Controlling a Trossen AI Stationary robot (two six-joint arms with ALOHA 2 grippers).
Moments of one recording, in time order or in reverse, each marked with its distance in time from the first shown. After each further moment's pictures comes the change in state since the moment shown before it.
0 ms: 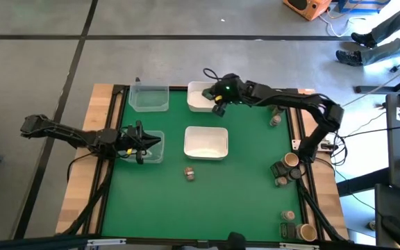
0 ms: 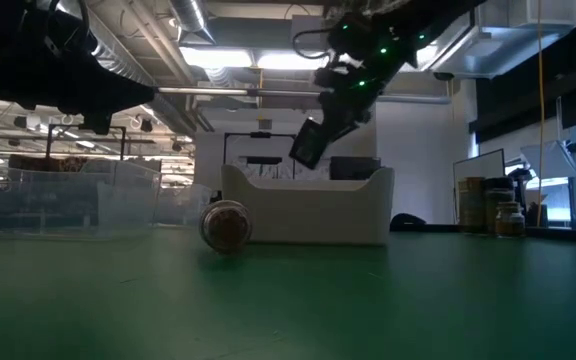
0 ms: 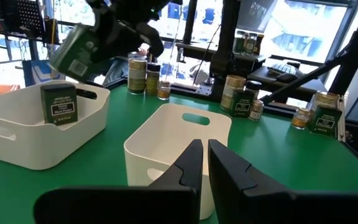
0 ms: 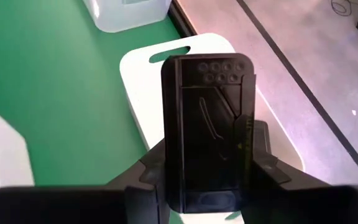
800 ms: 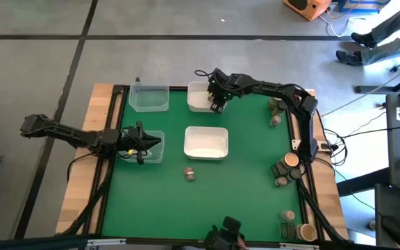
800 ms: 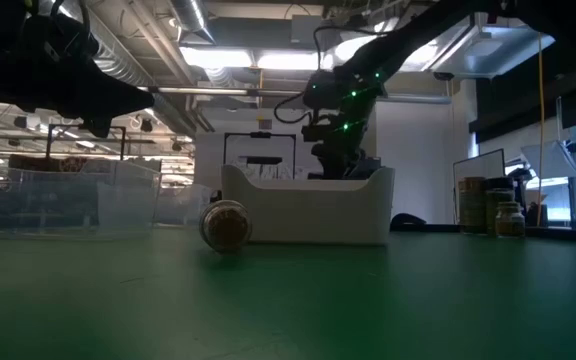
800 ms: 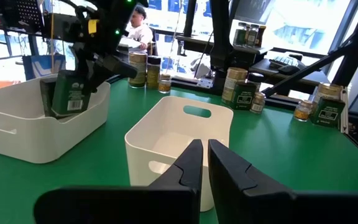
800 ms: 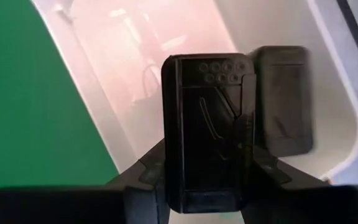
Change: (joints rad) left arm 0.000 0.015 0.000 -0.014 0.000 0.002; right arm -0.099 0.307 0.263 -0.328 -0.042 -0.003
